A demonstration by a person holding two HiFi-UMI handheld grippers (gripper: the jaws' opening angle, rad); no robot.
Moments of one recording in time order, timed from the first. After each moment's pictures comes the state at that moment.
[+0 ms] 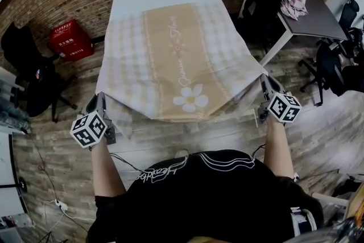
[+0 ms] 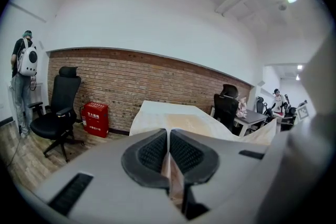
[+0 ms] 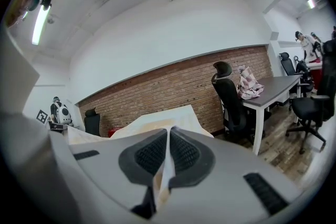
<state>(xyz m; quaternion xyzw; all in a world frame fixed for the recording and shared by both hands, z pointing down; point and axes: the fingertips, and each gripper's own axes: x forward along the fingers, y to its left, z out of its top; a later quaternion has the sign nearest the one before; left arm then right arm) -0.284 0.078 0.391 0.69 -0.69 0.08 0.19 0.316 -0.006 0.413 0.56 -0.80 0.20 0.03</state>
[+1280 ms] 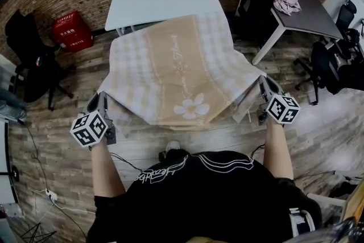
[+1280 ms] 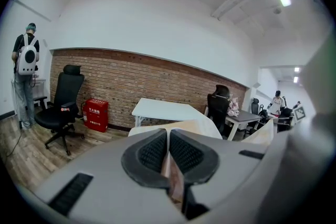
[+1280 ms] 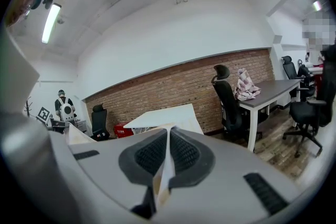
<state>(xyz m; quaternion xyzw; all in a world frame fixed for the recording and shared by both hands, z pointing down) -0.221 0.192 0.402 0.70 -0.69 0.07 0.20 0.361 0.094 0.416 0.54 -0.82 0.18 0.04</state>
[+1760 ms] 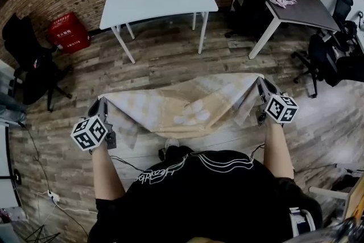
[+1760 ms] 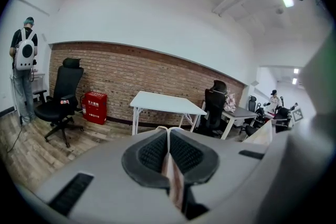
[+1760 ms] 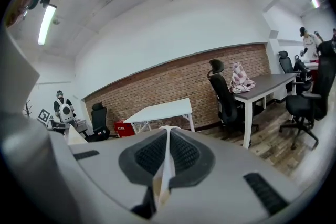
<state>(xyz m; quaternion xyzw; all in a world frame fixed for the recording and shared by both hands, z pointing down) -0.202 0.219 0.426 0.70 -0.67 0.08 0.23 0.385 0.126 0.443 0.54 -0.81 0.21 0.06</state>
